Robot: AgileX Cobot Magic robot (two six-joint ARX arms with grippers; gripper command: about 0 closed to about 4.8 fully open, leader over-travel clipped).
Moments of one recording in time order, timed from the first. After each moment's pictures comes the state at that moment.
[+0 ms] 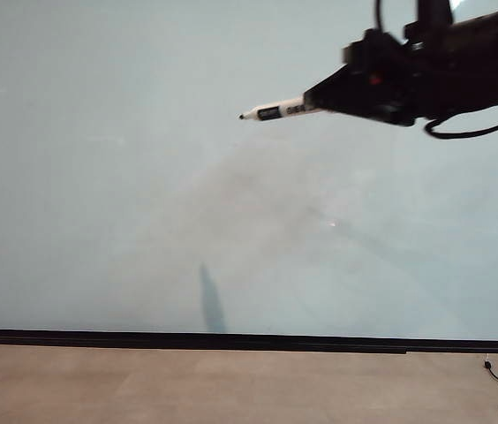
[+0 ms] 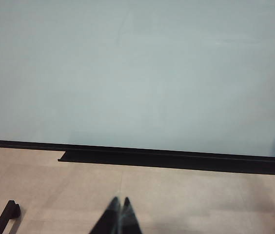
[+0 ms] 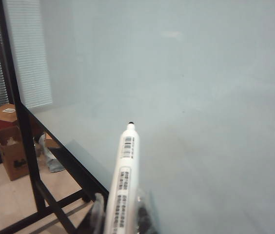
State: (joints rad) left arm 0.00 0.00 0.00 -0.13 0.00 -0.01; right arm 0.50 1.34 0.42 0.99 -0.33 -0.03
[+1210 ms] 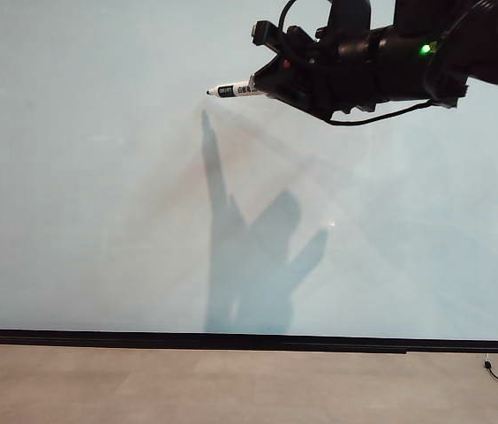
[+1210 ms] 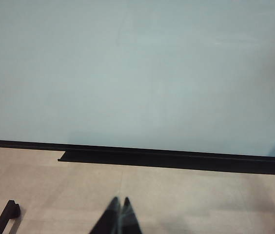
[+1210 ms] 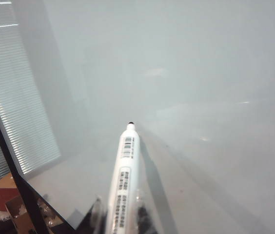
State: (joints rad) left arm 0.00 0.00 0.00 -0.13 0.00 -0.01; right arm 0.56 1.64 0.74 1.10 -0.20 0.22
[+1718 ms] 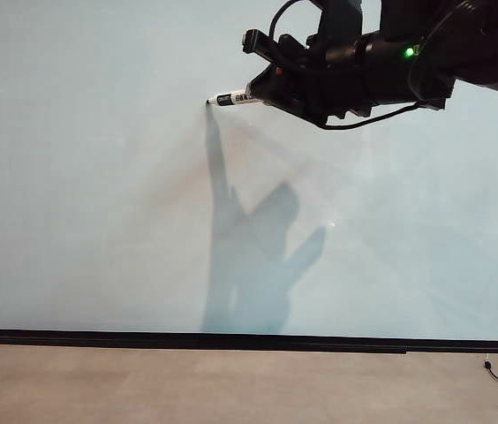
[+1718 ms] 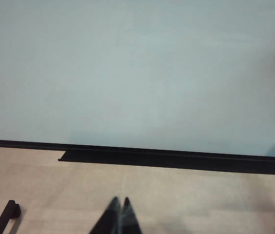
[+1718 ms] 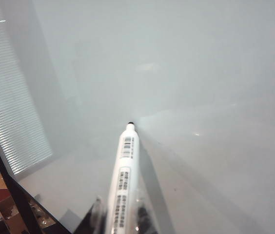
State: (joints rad) left arm 0.00 0.00 0.00 -0.13 0.00 -0.01; right arm 0.57 1.66 0.77 1.06 -0.15 0.22
